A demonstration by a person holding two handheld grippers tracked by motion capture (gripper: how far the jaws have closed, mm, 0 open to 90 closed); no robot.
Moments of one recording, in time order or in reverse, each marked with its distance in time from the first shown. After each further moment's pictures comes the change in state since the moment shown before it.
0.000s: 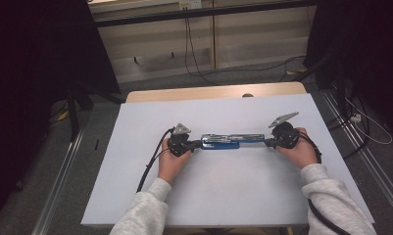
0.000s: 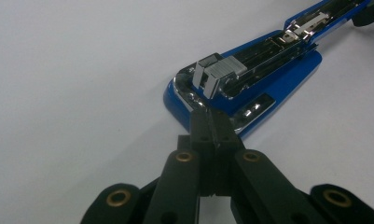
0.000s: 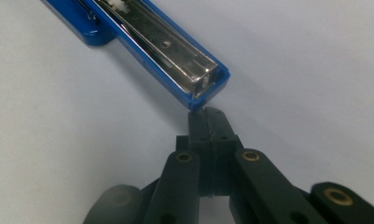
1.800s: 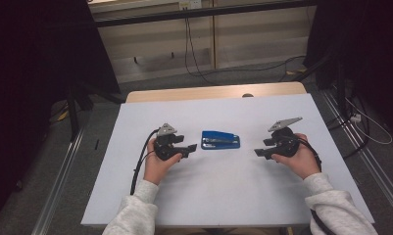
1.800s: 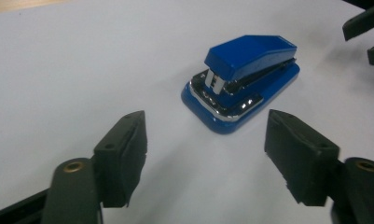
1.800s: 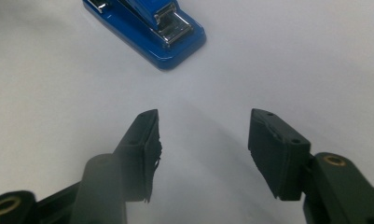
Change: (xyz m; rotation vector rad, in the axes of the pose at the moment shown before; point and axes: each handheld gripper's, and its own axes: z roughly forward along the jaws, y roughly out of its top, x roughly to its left) left arm 0.006 -0.004 -0.045 -0.064 0.006 -0.017; right arm 0.026 -0.004 -0.016 -0.103 0.091 0.056
